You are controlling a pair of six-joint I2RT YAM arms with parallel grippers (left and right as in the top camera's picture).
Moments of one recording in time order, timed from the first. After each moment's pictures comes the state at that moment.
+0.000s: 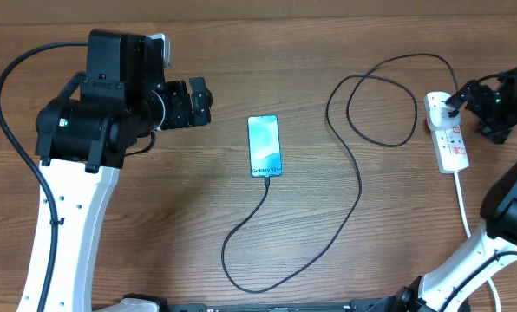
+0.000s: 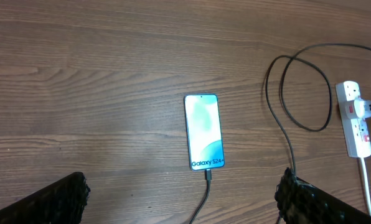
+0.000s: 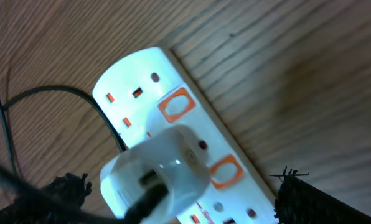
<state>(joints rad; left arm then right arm) -0.19 1.44 1.73 -1.18 0.16 -0.31 -0.52 2.12 1.71 -0.90 -0.31 0.16</state>
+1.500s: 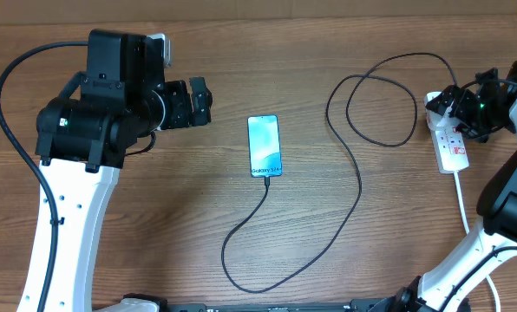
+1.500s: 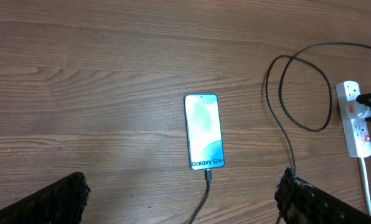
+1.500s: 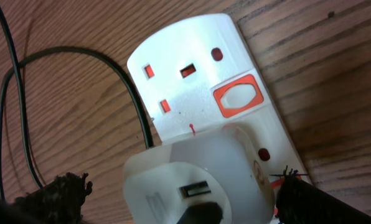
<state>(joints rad) -0.19 1.44 1.73 -1.18 0.16 -0.31 -0.49 2.15 1.64 -0.85 -0.42 0.03</state>
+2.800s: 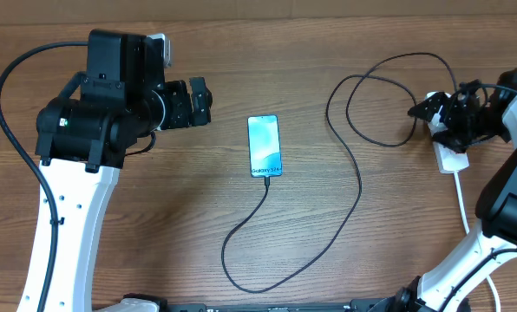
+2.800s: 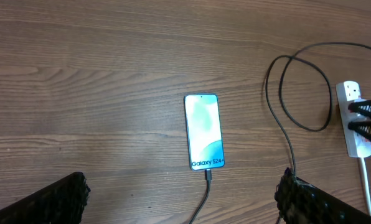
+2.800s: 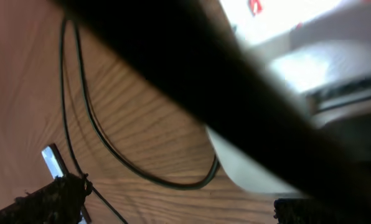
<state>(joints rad) -0.19 1.44 1.73 -1.18 0.16 -0.31 -0.47 2.12 1.56 -0.94 -0.61 0.04</state>
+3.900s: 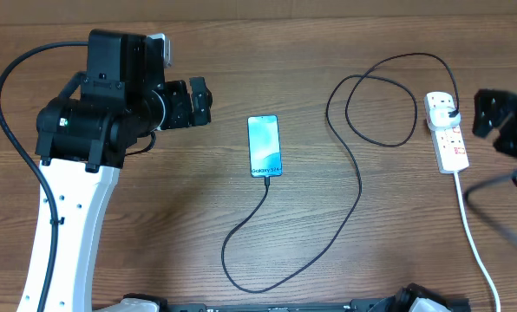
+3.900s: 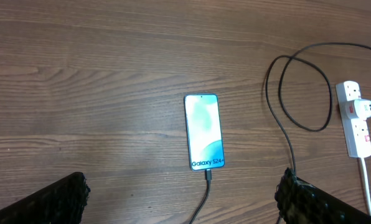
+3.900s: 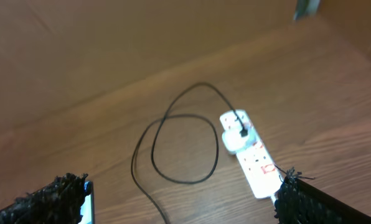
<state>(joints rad) -0.19 1.44 1.73 -1.18 0.16 -0.31 -0.45 1.09 1.56 -1.08 -0.31 0.08</state>
